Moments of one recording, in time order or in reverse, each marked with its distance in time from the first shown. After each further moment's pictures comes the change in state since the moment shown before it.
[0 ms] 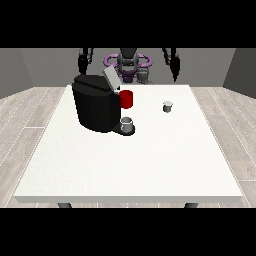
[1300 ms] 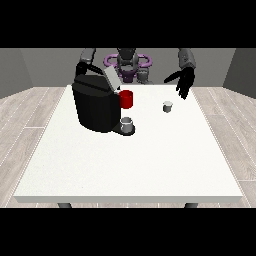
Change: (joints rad) left arm -0.277 0.407 0.054 0.317 -0.295 -0.238 -0.093; right arm -0.142 0.061 0.058 0.030 0.200 -0.174 -0.002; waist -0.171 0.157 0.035
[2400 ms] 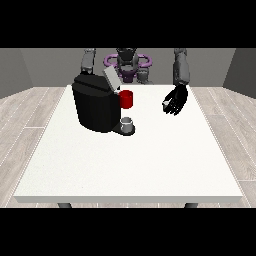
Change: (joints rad) left arm -0.191 -0.064 -0.096 0.374 -0.374 0.260 -0.160; right arm -0.110 0.010 -0.009 0.149 0.007 0.007 0.015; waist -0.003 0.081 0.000
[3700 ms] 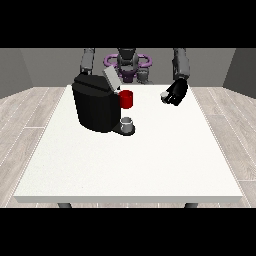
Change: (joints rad) left arm -0.139 -0.033 -0.006 0.173 -0.145 -0.138 -0.076; right arm 0.019 -0.020 -0.024 0.171 0.022 -0.044 -0.028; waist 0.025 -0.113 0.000
